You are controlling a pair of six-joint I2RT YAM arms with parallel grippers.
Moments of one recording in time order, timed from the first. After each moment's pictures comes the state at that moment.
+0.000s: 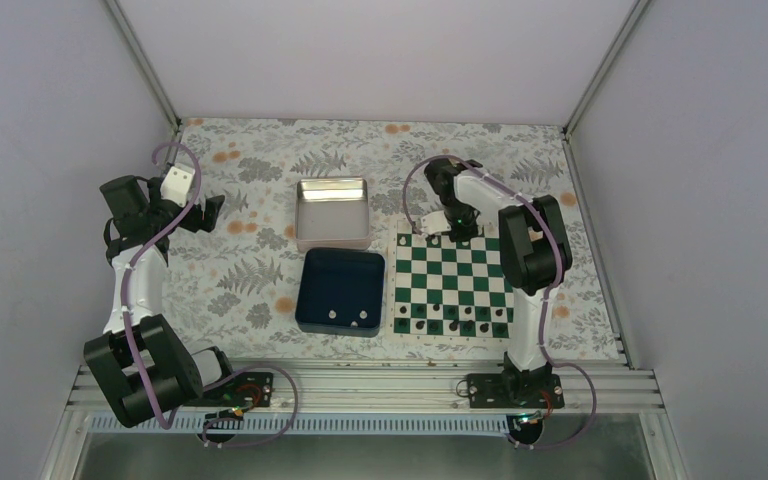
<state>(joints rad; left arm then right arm) 0.44 1.21 0.81 -0.18 0.64 0.50 0.36 2.05 1.49 -1.05 0.34 -1.29</state>
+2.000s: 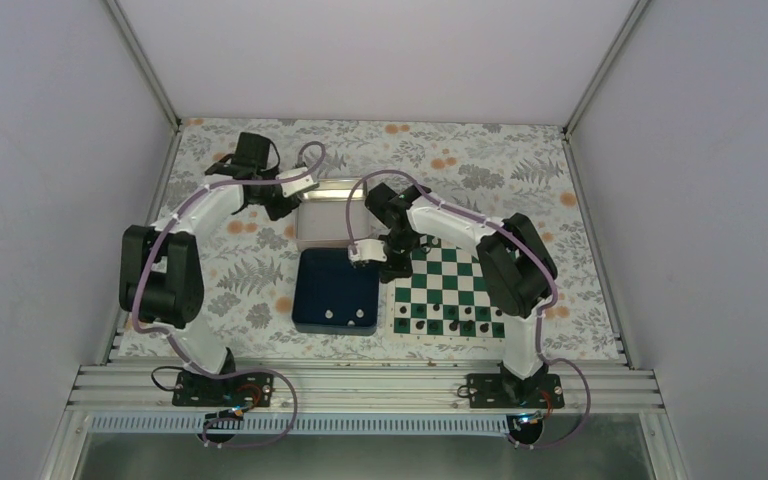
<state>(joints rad) -0.16 1.68 1.26 -0.59 0.36 0.87 0.73 1.97 1.46 -1.07 -0.32 -0.92</state>
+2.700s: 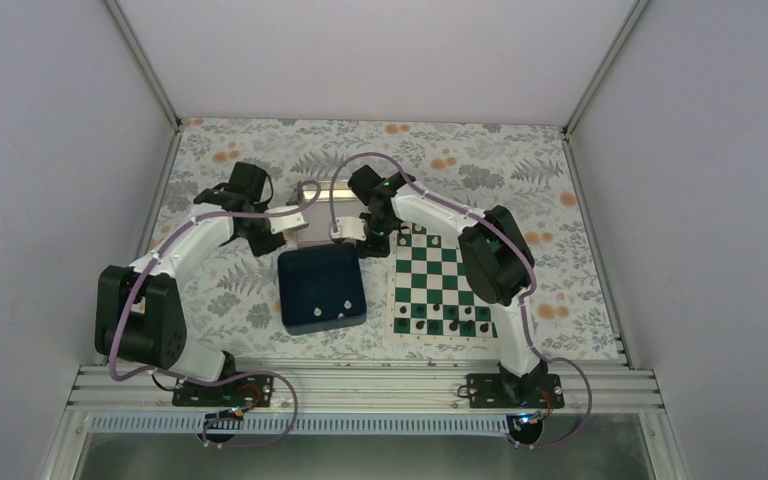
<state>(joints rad) -0.20 1.48 1.06 -0.77 0.18 0.91 0.73 2.12 1.67 -0.96 -0.30 -0.86</state>
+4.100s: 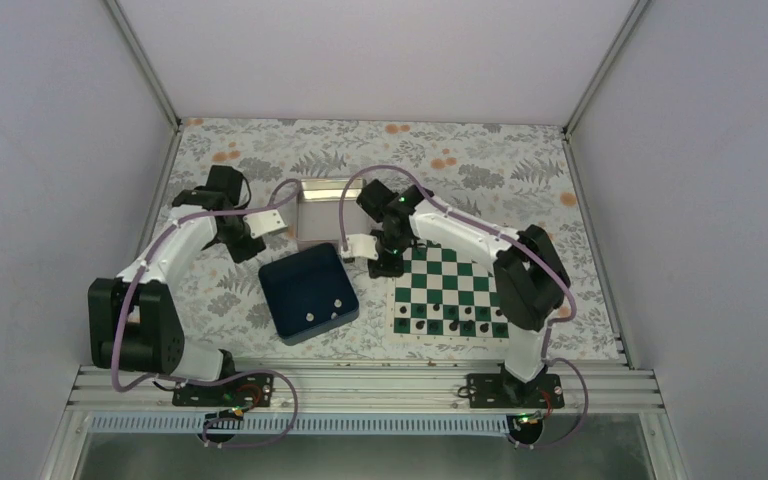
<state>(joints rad) -0.11 1.41 1.03 -0.94 0.16 0.94 0.78 1.89 1.49 -1.02 -0.31 -0.80</state>
